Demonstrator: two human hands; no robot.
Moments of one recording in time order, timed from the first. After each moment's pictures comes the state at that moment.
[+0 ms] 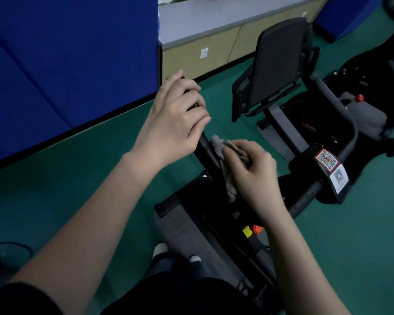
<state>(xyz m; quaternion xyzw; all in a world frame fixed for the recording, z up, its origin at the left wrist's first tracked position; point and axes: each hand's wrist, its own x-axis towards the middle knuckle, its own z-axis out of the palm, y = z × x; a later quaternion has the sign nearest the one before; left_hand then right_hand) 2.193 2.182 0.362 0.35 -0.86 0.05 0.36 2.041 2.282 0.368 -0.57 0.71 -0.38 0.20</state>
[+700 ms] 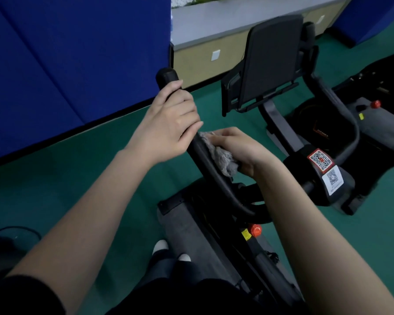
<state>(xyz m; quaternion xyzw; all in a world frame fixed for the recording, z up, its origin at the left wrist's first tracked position) 2.186 2.197 0.354 0.36 -0.89 0.09 0.28 2.015 2.227 0.366 -0.47 0.63 -0.24 0.57</state>
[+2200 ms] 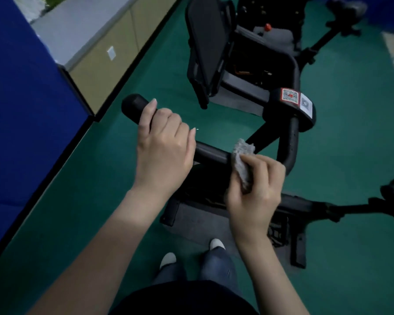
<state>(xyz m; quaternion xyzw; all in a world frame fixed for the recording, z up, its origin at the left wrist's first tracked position) 2.196 2.177 0.348 0.27 -0.91 0.09 0.30 2.133 2.319 0.315 -0.31 0.81 -0.46 -0.21</state>
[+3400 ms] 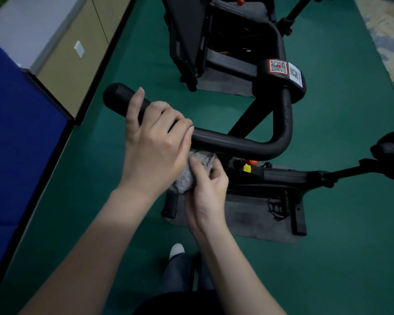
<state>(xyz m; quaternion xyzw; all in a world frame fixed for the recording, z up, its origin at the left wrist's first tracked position) 2.211 2.166 0.345 0.15 -0.94 0.04 0.30 2.193 2.255 0.305 0.09 0.45 -0.85 0.25</state>
